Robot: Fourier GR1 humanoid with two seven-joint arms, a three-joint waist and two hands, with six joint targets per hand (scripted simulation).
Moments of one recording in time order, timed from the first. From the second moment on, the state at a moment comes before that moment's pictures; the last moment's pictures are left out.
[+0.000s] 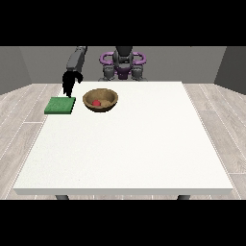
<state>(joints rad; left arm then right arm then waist) -0.86 0.31 0.29 -1.13 0.00 -0.15 0.18 -0.21 -0.20 -0.36 -1.05 -0.29 0.10 -0.15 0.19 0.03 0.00</state>
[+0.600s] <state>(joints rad) -0.78 0.49 0.41 -1.17 0.17 -0.31 0.19 -0.32 -0.15 -0.33 -0.82 -0.25 0.11 -0.33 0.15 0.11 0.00</state>
